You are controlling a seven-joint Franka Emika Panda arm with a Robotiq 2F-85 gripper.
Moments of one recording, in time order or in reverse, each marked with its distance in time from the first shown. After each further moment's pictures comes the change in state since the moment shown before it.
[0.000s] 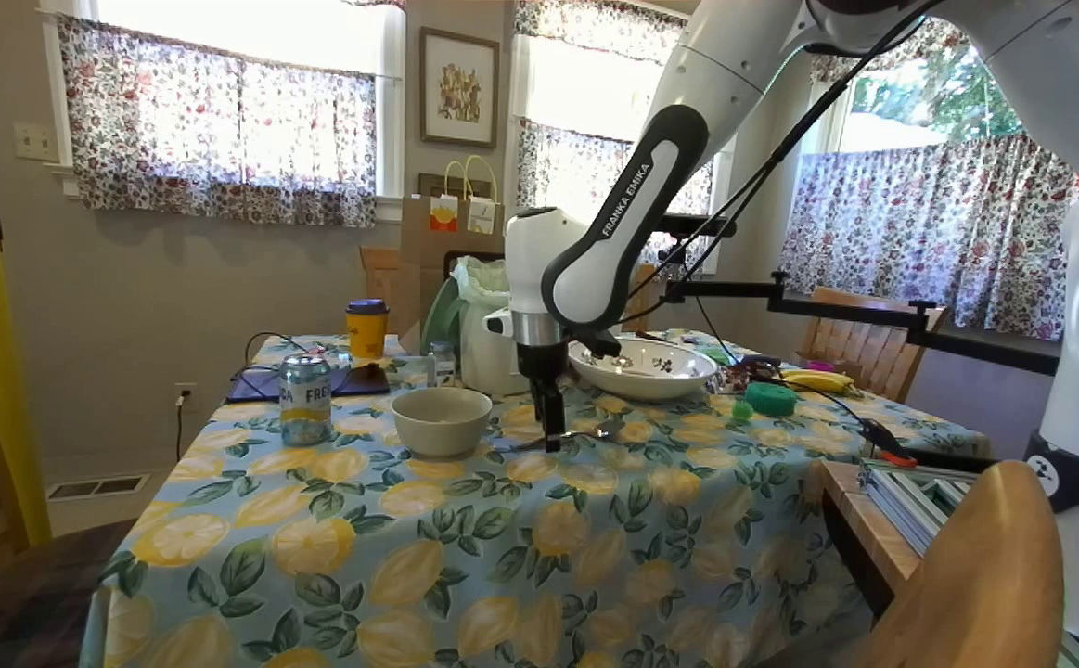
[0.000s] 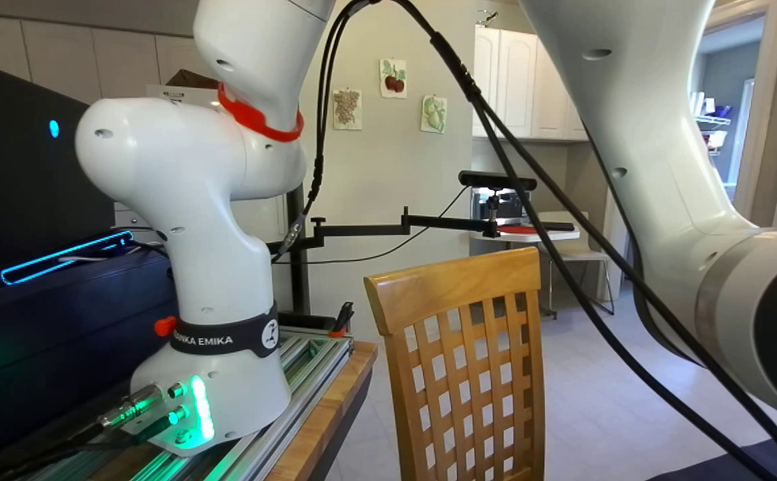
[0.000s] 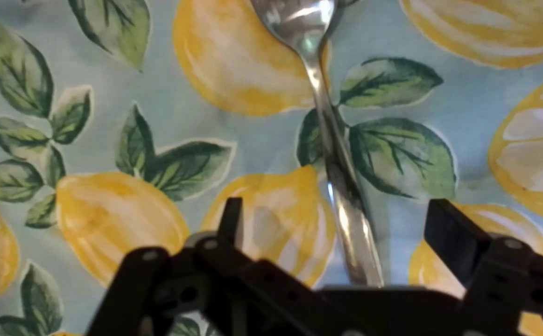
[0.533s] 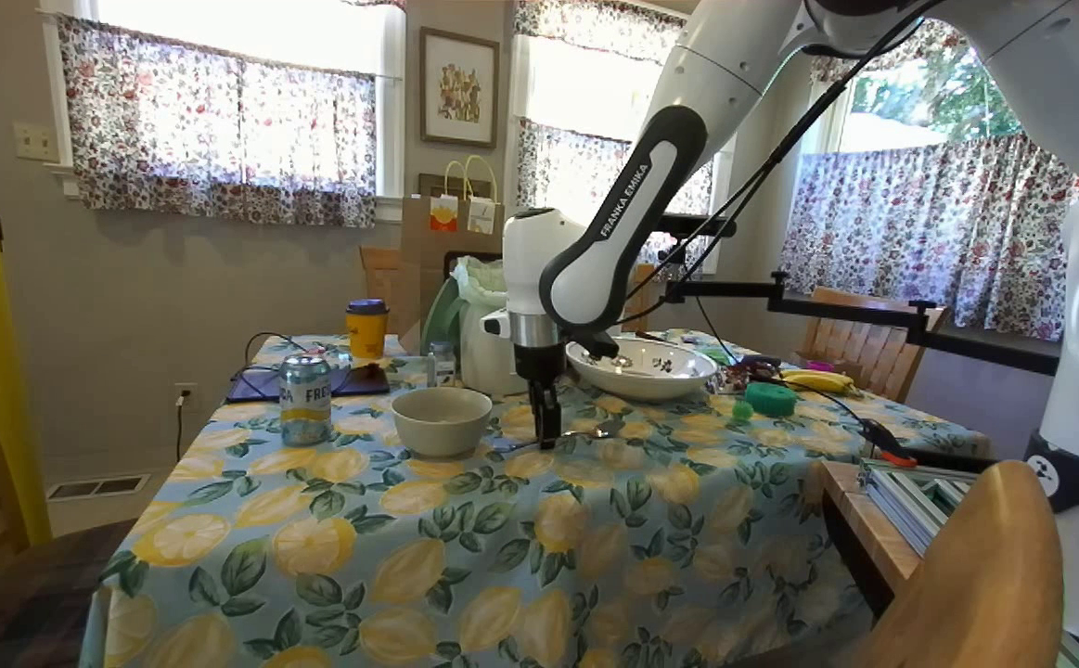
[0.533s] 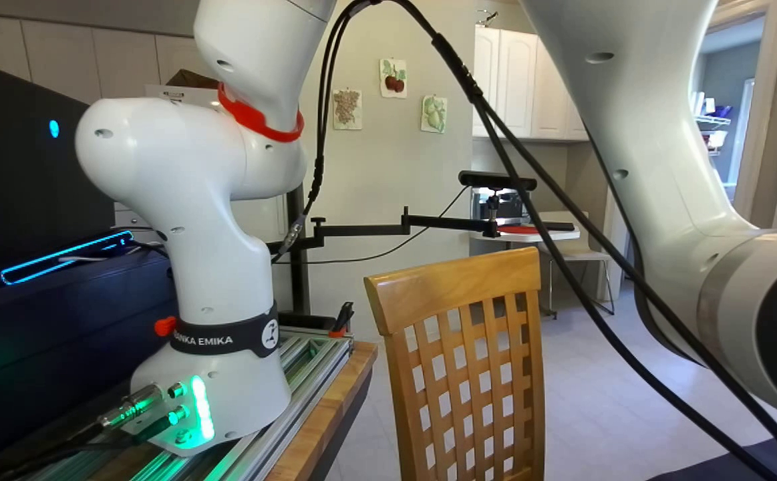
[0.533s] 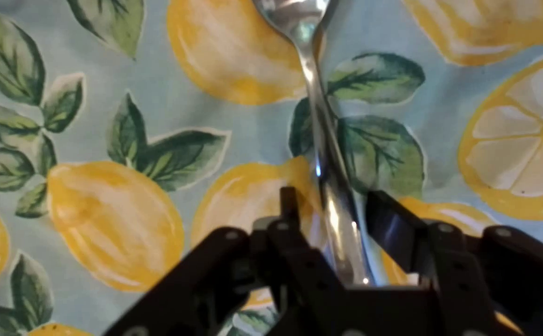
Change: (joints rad) arm 0.000 0.005 0.008 0.005 0.000 -0.001 -0.005
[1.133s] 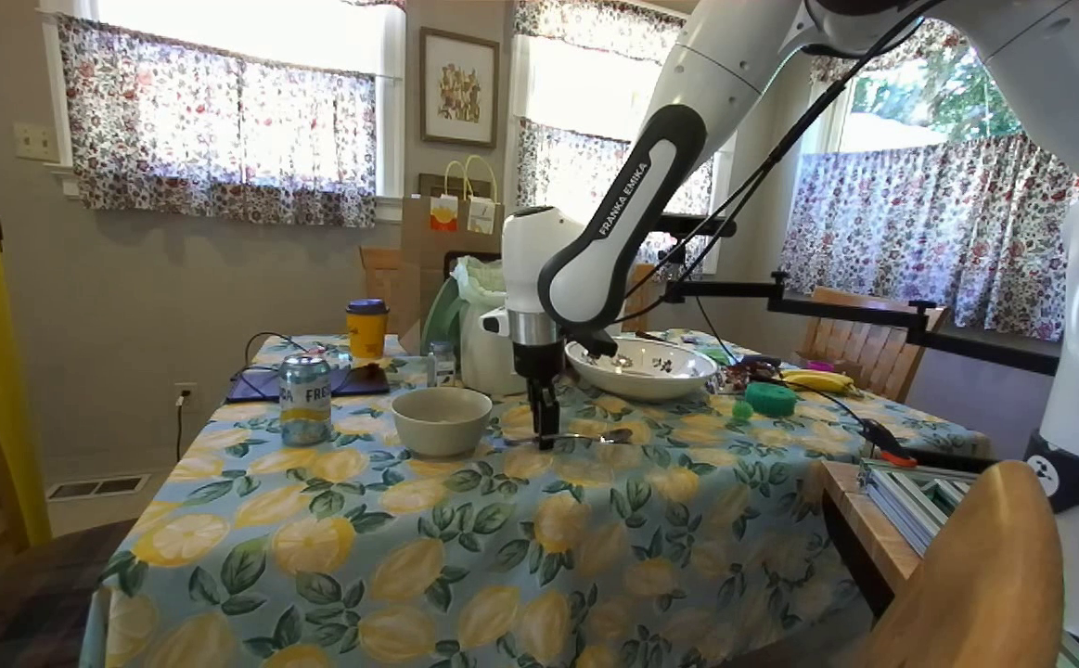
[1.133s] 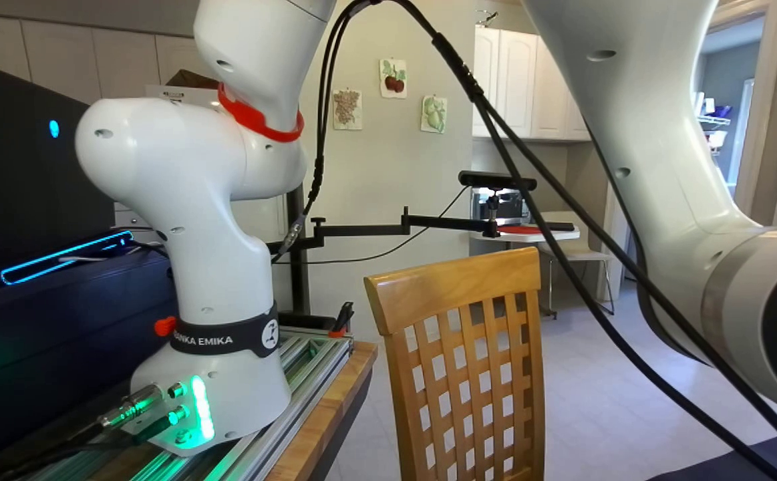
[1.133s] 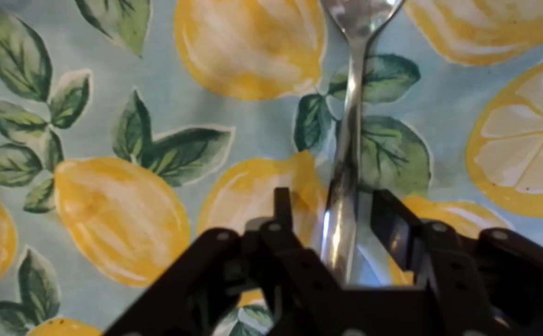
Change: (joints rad) arm -0.001 -0.001 0.001 0.005 0.000 -0.001 0.000
